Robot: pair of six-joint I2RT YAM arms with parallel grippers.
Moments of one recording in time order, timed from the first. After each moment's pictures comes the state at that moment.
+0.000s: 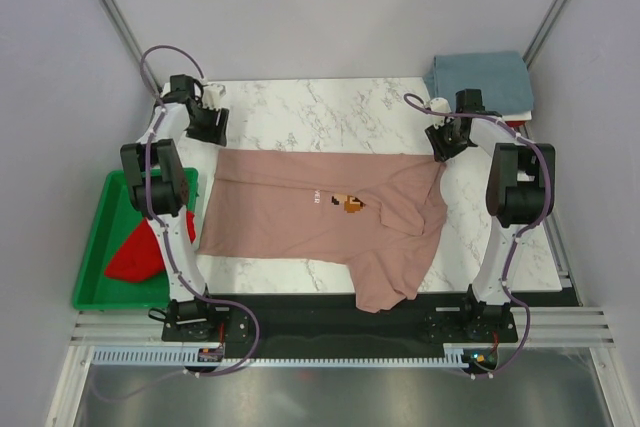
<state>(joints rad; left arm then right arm) 0.12 2.26 1.85 -0.65 0.23 0.38 -0.05 2.08 1.51 -0.51 -0.22 -0.56</state>
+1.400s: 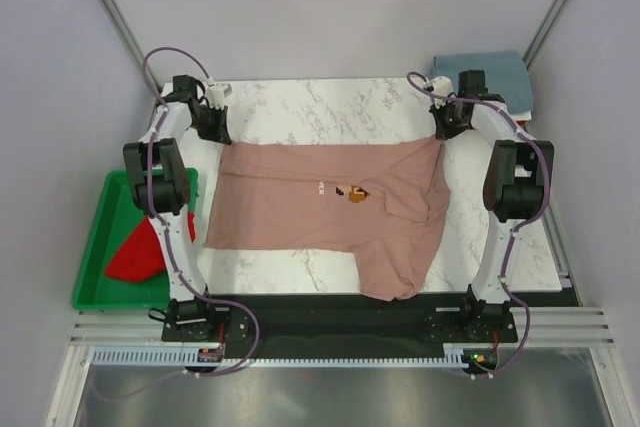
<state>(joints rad) 0.13 2.27 1.87 -0.70 0.43 0.36 -0.05 2.15 1.72 -0.58 -0.26 -0.52</state>
